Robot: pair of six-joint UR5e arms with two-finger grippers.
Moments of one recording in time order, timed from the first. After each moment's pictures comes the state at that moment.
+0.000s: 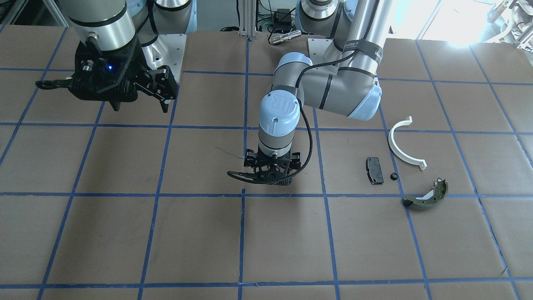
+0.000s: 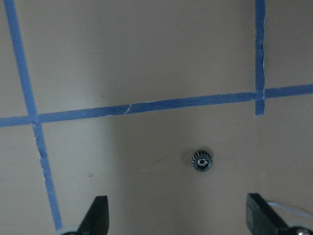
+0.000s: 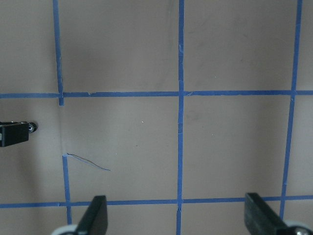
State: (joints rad) left arm -1.88 -1.99 -1.77 -1.02 1.58 -0.23; right arm 1.67 -1.49 1.46 -1.53 -1.60 0.10
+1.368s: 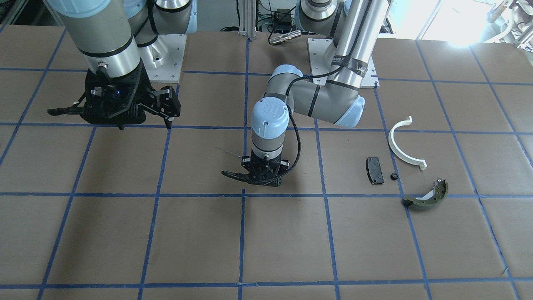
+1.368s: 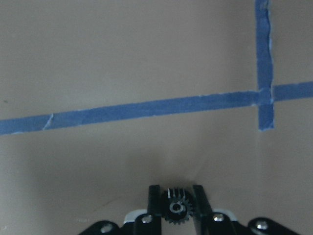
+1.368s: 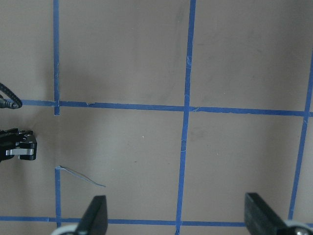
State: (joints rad) left arm -1.91 -2.03 -1.84 -0.86 1.58 -0.23; right arm 1.67 -1.47 1.52 -1.63 -1.60 0.04
